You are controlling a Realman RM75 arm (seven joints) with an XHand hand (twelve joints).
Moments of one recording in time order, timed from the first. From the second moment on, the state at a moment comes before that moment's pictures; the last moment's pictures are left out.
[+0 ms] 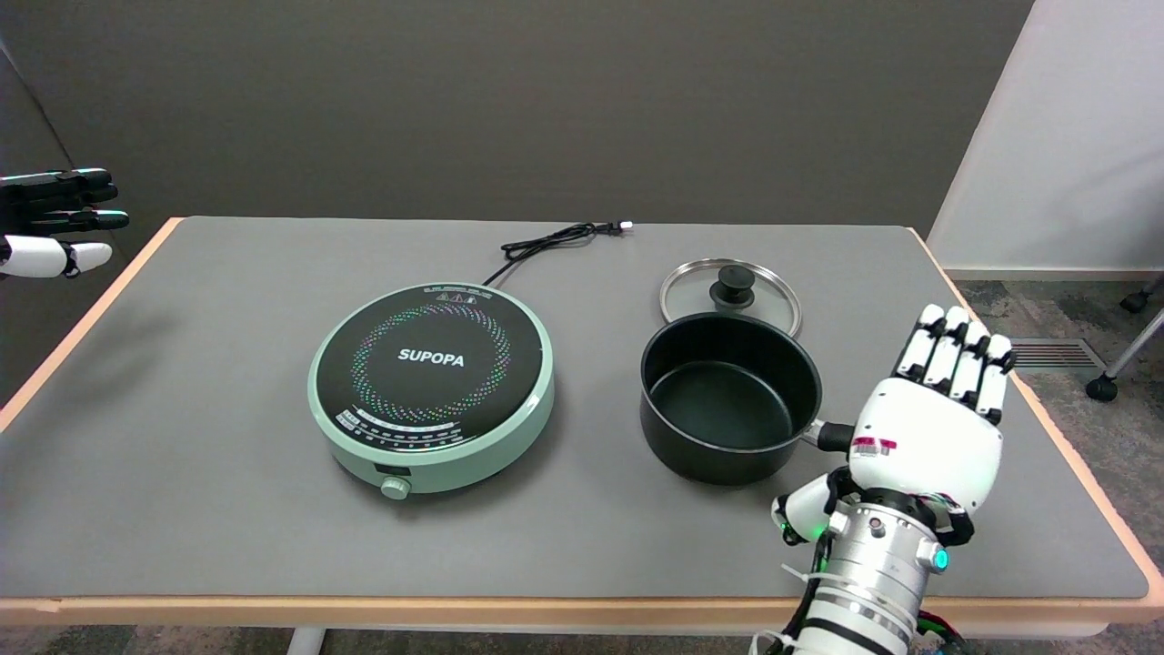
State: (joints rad) arm -0.25 -1.42 -2.36 1.76 1.27 1.76 -1.42
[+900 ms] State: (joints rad) arm -0.19 -1.34 -2.26 1.85 1.66 1.72 -1.43
